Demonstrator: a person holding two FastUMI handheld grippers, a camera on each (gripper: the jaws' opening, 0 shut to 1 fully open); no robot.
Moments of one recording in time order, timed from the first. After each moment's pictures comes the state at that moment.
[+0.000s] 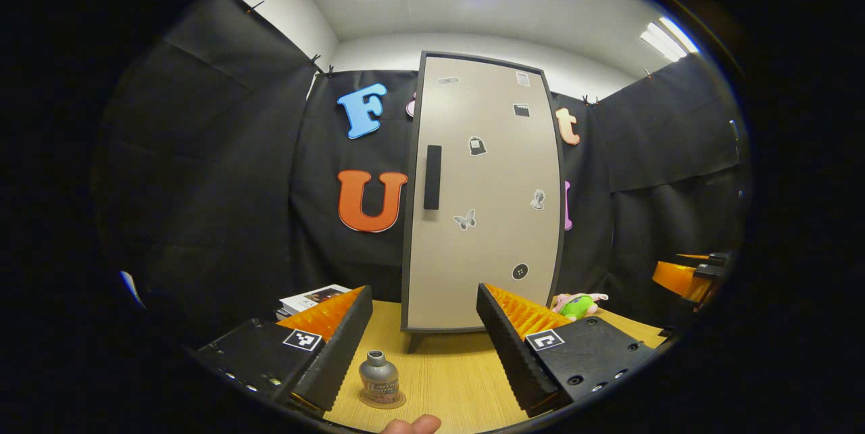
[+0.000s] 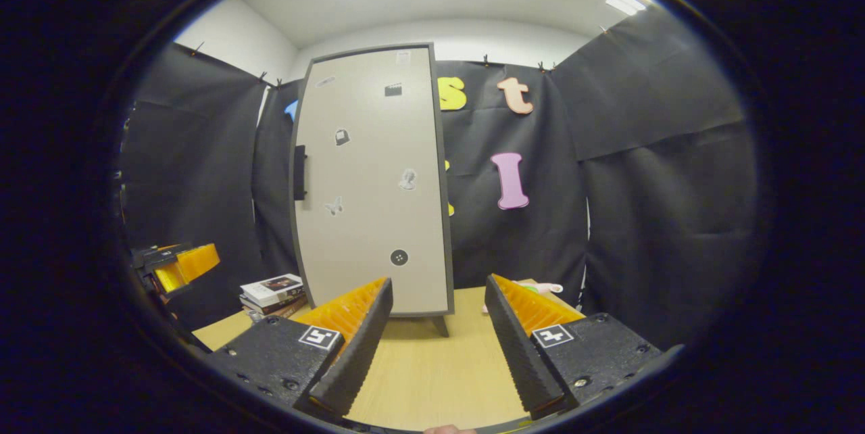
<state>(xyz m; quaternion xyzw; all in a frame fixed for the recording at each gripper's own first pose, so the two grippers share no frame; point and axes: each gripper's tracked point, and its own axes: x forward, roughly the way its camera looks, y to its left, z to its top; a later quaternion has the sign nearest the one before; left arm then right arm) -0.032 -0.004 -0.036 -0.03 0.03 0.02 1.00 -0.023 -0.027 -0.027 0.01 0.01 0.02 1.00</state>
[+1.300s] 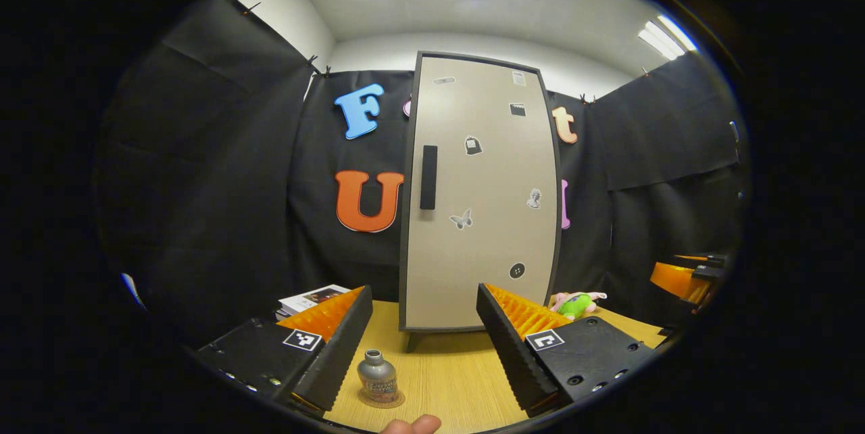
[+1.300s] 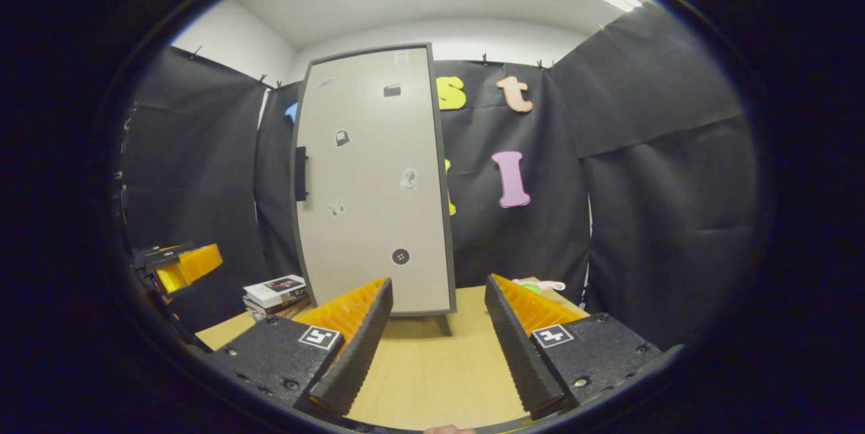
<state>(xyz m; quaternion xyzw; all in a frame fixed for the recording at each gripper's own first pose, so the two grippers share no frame) -0.036 -0.010 -0.034 -0.03 0.04 0.01 1.00 -0.023 -0.027 -0.028 0.02 0.01 0.02 1.00</state>
